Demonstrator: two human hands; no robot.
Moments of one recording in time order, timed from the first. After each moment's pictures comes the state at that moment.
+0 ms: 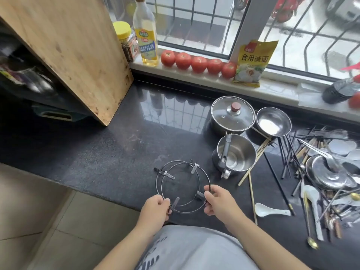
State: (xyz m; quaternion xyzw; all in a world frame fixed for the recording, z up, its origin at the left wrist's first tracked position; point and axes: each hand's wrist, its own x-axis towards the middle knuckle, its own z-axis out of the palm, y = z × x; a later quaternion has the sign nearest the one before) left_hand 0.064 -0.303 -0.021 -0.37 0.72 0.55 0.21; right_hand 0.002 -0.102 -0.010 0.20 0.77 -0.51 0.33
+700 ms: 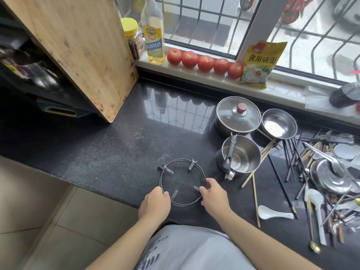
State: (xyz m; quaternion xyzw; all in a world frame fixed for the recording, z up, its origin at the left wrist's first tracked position) left_hand 0.044 -0.311 -0.033 -0.34 0.85 0.30 0.25; right_hand -0.010 -0.131 -0.045 0.17 0.86 -0.39 0.28
